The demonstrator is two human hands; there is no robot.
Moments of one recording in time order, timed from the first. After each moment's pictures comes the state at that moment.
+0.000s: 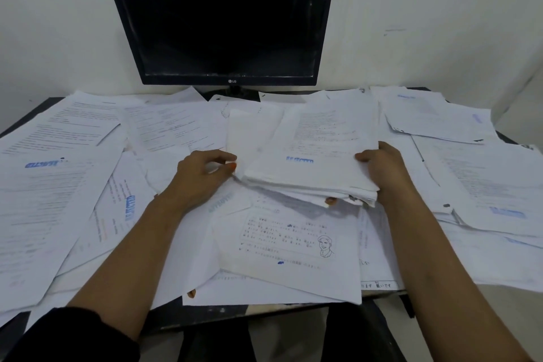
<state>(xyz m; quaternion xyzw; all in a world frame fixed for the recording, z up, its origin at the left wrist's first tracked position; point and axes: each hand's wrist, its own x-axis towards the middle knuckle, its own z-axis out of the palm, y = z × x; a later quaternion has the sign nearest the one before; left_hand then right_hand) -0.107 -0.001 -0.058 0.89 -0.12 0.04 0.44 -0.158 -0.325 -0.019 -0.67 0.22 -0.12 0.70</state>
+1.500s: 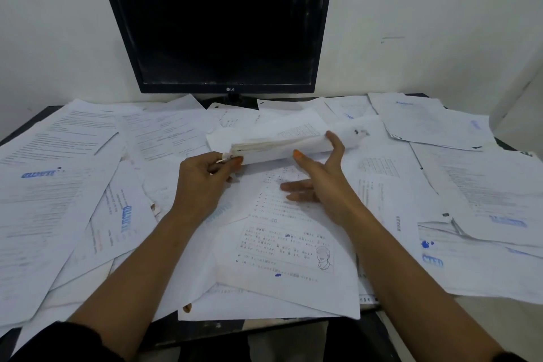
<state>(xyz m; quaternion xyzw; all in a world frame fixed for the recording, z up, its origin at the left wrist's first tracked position) -0.129 -0.038 -0.041 0.76 -0.11 0.16 0.62 -0.164 -0.252 -0.021 -0.66 0.05 0.00 0.75</state>
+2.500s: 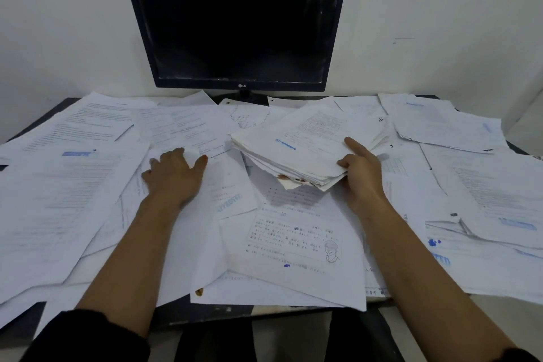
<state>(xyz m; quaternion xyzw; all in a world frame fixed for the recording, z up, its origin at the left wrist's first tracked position) -0.102 0.024 -0.055 0.96 0.14 0.06 0.22 -0.148 -0.278 -0.027 -0.53 0.21 -0.14 0.81</state>
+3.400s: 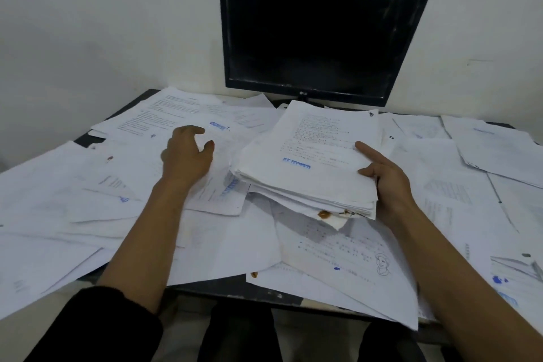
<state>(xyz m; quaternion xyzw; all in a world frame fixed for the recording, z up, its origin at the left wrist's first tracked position) -0.125 0.103 -0.030 0.90 0.13 0.23 0.34 -0.158 -0.229 -0.009 -0.54 0.11 -0.01 0.83</state>
